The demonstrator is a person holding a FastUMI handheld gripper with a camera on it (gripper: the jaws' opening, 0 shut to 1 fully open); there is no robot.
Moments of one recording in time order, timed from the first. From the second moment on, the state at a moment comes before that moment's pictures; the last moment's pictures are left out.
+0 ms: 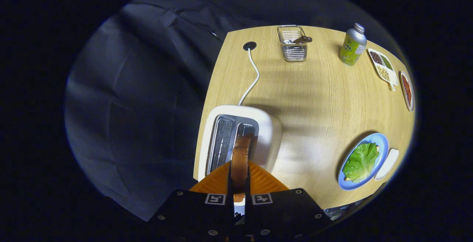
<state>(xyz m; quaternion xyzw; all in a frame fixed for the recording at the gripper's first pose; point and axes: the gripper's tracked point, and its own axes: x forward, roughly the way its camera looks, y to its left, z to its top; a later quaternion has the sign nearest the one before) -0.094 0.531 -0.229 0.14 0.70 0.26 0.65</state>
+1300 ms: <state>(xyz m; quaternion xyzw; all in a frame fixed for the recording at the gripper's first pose) -0.087 0.275 -0.261 0.30 0.63 0.23 0.68</state>
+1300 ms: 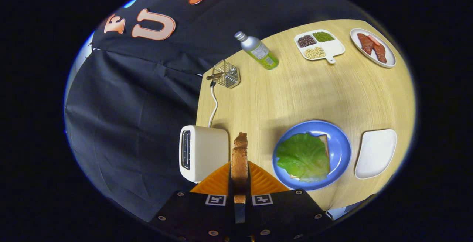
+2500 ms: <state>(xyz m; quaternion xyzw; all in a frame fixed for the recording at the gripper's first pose) -0.109 0.202 -0.398 0.22 0.62 0.17 0.74</state>
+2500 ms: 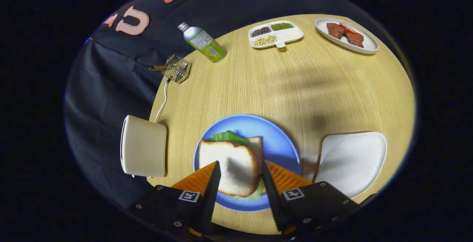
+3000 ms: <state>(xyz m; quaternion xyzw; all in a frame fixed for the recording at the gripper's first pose) -0.048 0.155 -0.320 0.18 0.49 0.14 0.84</state>
